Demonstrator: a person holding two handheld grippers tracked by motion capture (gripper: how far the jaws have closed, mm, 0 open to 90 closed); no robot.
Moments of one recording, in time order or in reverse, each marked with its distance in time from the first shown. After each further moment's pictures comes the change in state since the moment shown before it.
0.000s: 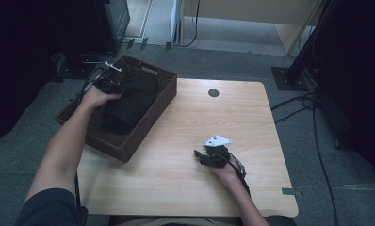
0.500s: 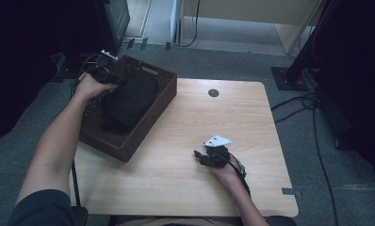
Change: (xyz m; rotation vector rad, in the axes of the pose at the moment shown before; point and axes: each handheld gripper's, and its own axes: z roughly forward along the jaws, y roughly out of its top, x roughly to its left) left arm -0.010 0.029 -0.041 -0.041 0.100 0.036; right arm 0.001 0.000 0.000 -0.001 0.001 0.005
